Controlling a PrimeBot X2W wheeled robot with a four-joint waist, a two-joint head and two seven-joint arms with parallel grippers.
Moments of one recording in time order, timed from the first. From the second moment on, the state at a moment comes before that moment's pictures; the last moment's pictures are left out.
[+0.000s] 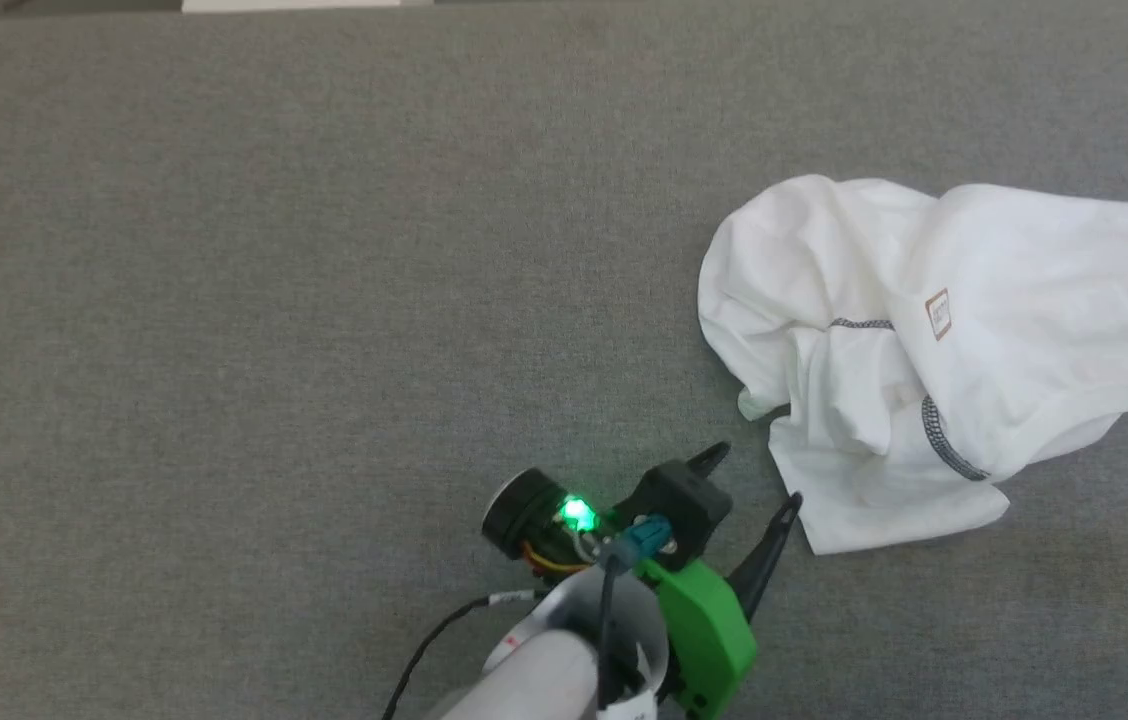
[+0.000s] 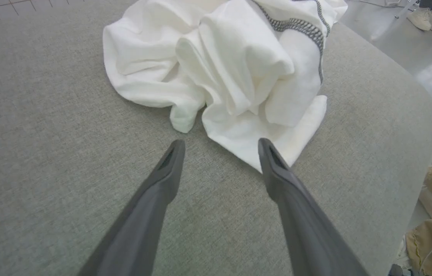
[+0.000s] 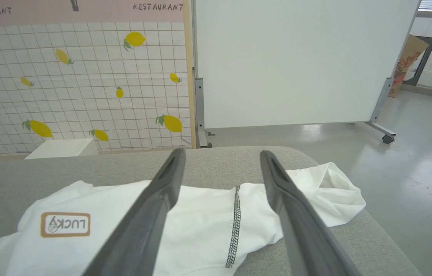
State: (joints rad) left arm -0.31 0.05 -0.76 0.06 -0.25 0.01 0.19; right arm 0.00 -0.05 -0.40 -0.39 0.14 0.13 0.00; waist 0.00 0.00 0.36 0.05
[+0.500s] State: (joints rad) left arm -0.52 0.05 -0.93 0.23 -0.43 0.15 0.15; right arm -0.03 -0.05 -0.39 -0.38 0.14 0.13 0.00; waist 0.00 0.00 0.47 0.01
